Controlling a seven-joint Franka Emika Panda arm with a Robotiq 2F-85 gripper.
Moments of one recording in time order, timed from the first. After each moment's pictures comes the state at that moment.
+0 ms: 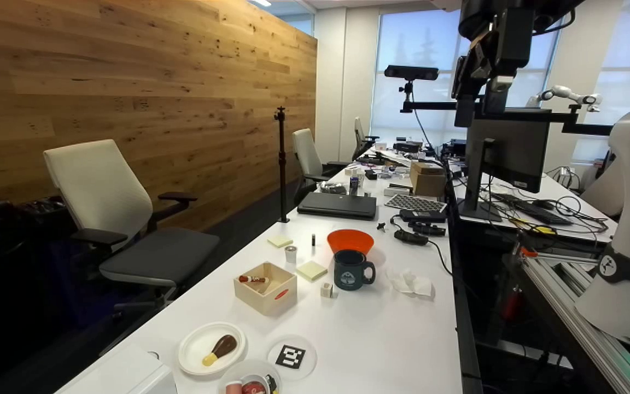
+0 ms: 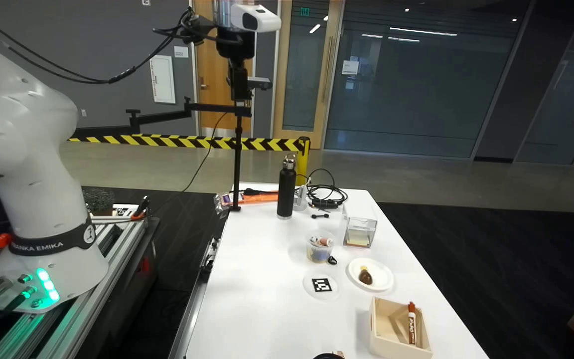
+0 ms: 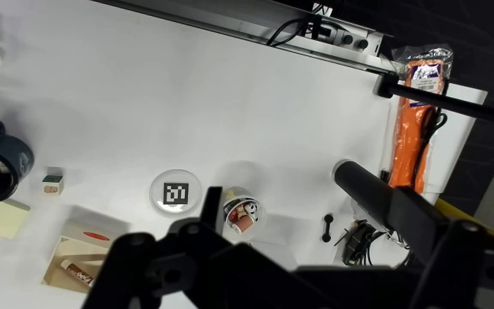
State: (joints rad) arm 0.17 -0.66 0.06 -2.48 0.26 1.90 0.05
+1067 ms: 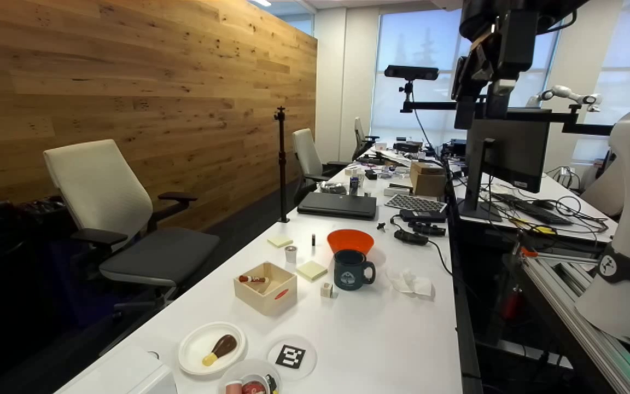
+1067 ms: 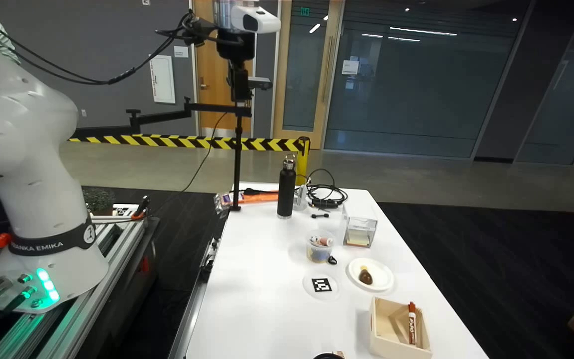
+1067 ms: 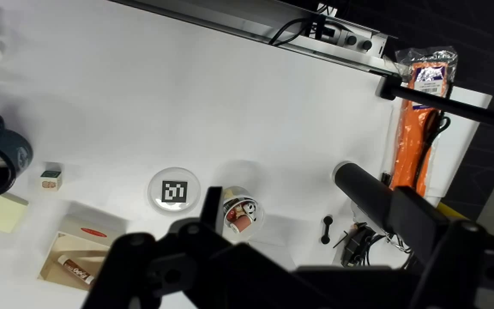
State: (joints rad) arm 0.17 -0.65 0.09 -2.48 0.26 1.92 0.06
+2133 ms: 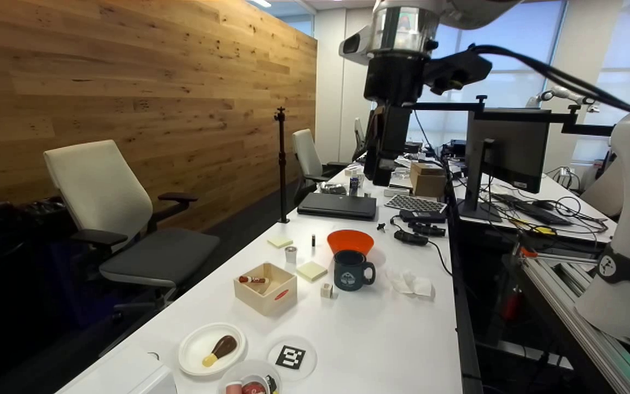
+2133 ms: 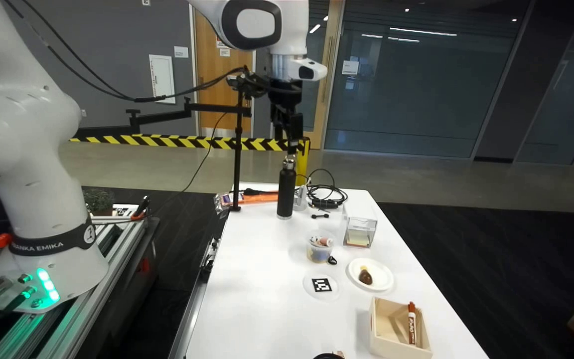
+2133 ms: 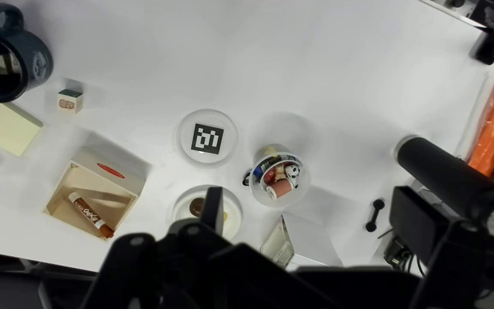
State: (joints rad) arm 0.12 -0.25 0.12 -2.36 0.11 2.24 -0.05
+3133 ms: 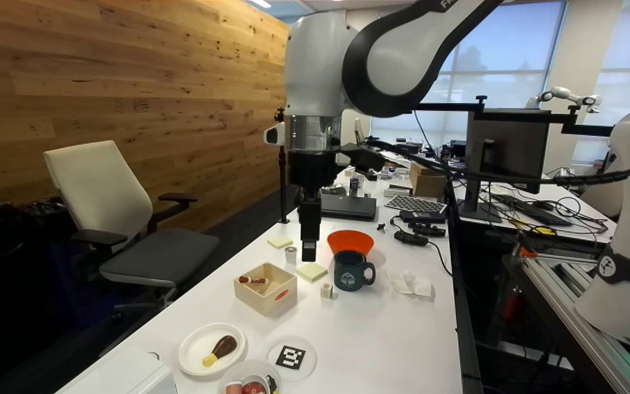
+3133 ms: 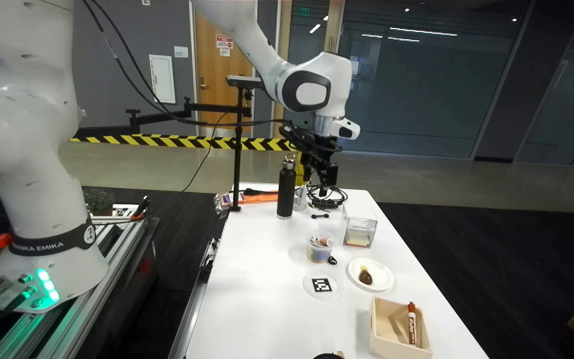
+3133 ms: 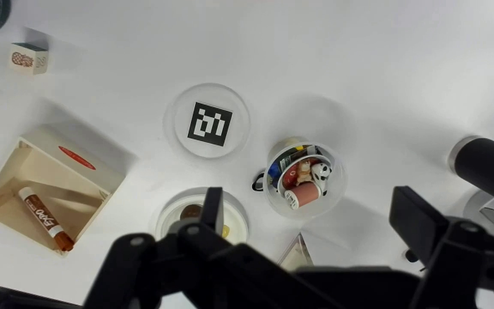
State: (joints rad) arm 0.12 0.26 0.12 -2.06 0.03 2.35 -0.05
